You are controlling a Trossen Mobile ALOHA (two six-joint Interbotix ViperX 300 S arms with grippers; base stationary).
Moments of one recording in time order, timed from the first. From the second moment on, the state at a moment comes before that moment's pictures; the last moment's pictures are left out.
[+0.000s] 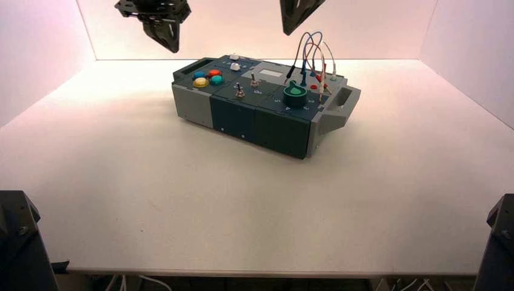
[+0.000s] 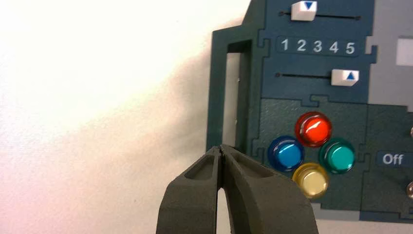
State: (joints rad) left arm -0.19 0.26 0.30 -0.21 0.61 0.42; right arm 0.62 -0.04 0.40 0.07 0.84 -0.27
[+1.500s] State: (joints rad) left arm -0.22 0.48 0.17 -0.23 0.68 0.42; right arm 0.65 0.04 0.31 0.07 0.85 -0.28
